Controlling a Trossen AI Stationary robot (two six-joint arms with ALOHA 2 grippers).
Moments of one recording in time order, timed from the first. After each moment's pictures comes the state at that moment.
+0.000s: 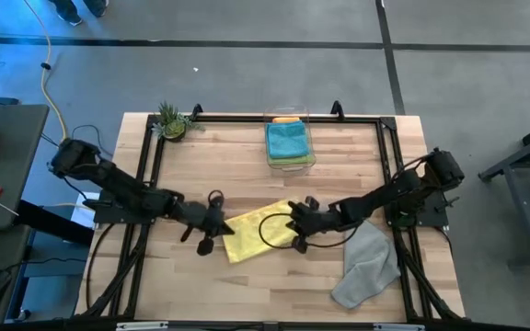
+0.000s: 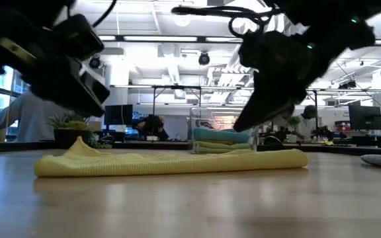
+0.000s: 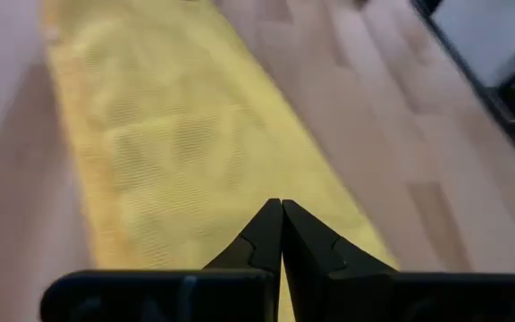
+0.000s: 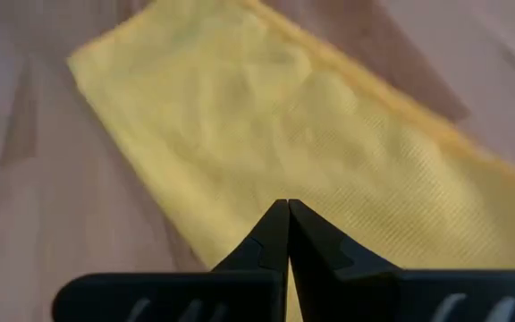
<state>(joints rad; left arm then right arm) -0.21 1.37 0.36 0.42 -0.06 -0.27 0.29 1.67 0.78 0.09 0.28 0.58</state>
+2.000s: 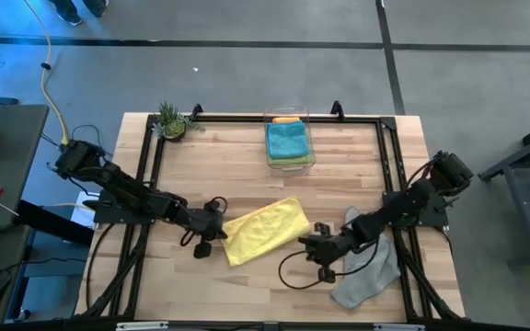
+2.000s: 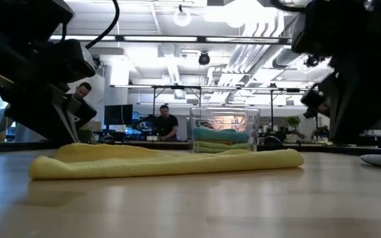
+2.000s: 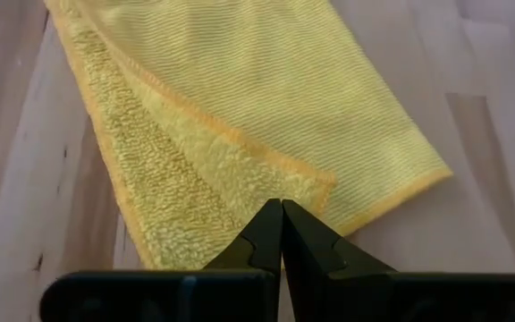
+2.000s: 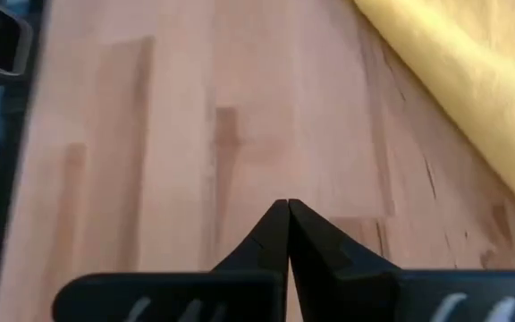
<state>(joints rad) -0.23 1.42 0.36 0.26 -0.05 -0.34 0.53 1.62 0.77 -0.07 0.10 0.58</state>
